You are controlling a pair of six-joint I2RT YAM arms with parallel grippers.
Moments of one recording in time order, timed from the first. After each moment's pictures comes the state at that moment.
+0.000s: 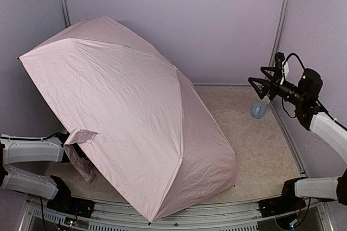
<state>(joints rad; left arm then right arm) -0.64 1.12 0.41 0.25 -0.21 -0.09 0.02 1.07 0.78 0.38 -0.73 -0.02</state>
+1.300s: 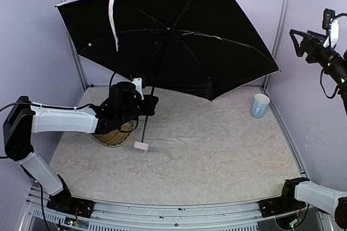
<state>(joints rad) -0.78 1.59 0.97 0.32 -0.23 -0.42 0.02 0.87 1.35 -0.27 -0.24 0.07</state>
